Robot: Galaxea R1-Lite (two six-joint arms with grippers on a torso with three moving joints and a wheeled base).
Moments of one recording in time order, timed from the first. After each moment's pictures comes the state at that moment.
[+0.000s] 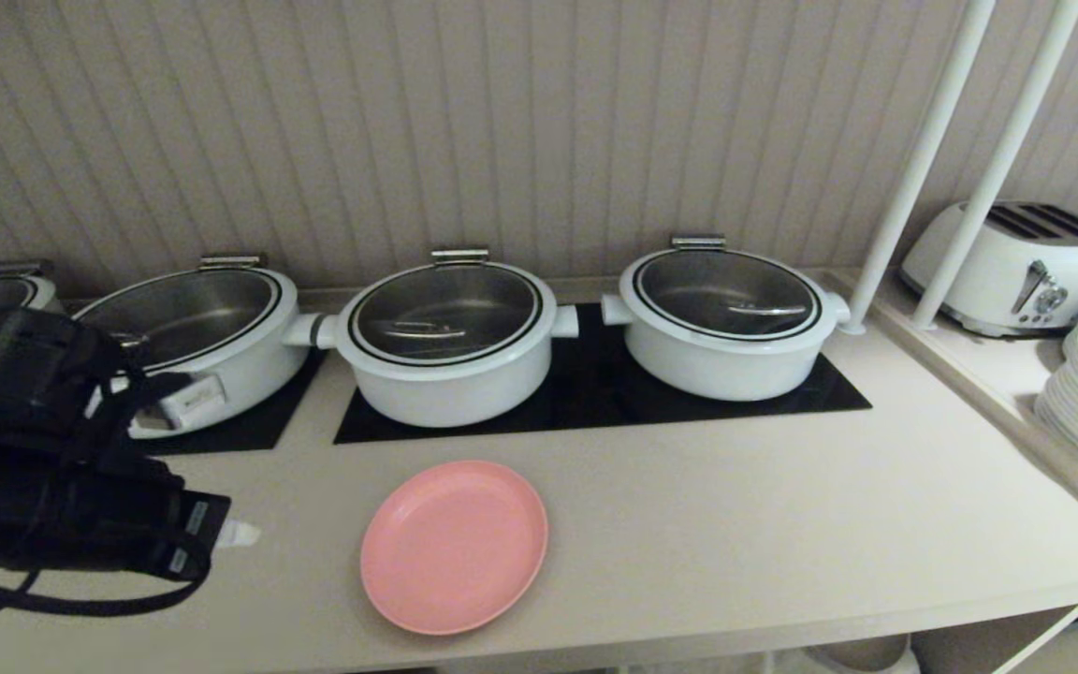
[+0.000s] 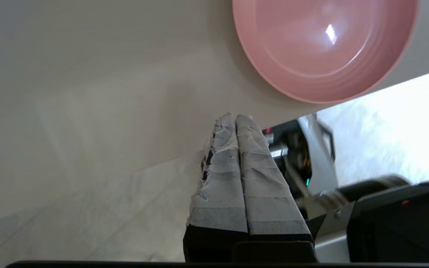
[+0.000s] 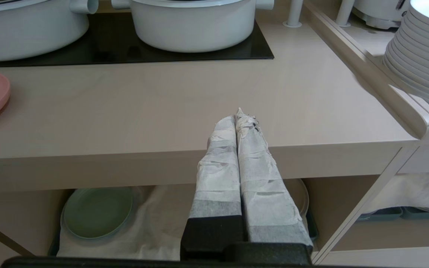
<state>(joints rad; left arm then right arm) -0.08 1.45 -0.83 0.39 -0.21 0.07 0.00 0.00 0.00 0.00 0.01 0.00</state>
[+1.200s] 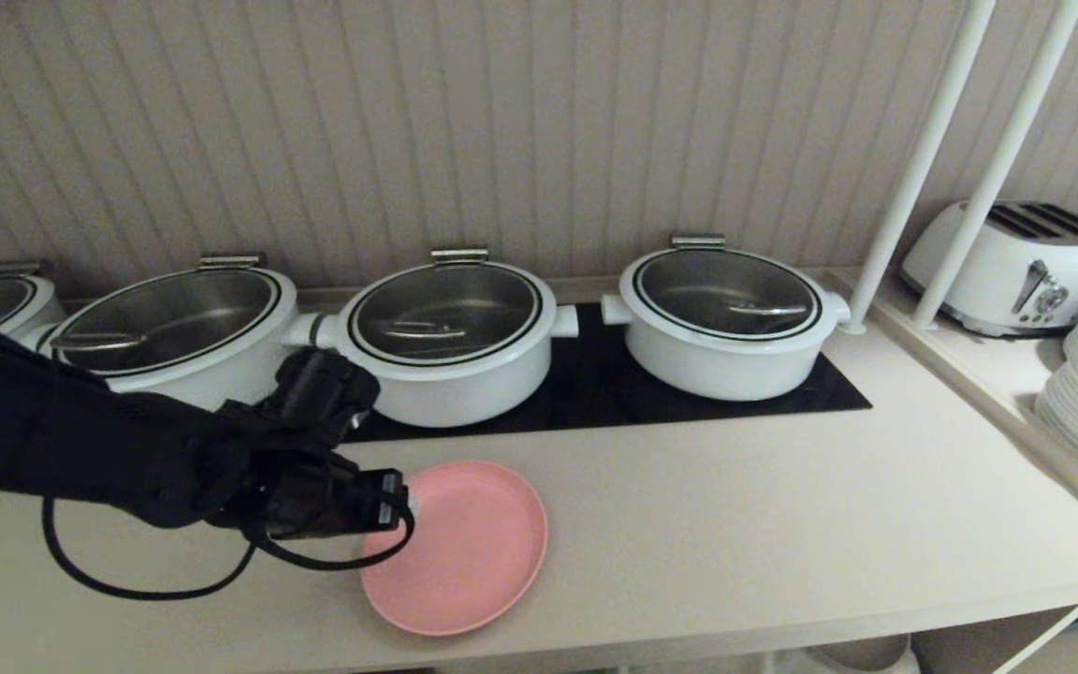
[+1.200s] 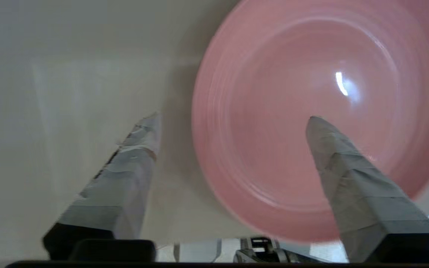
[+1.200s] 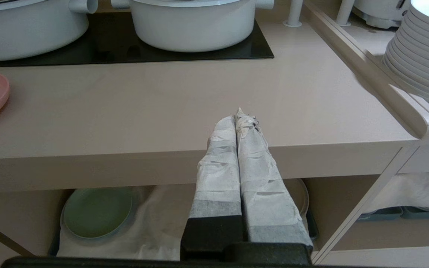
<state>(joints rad) -0.39 1.84 -0.88 0.05 0.11 -0.41 0.00 0.00 0.00 0.00 0.01 0.00</state>
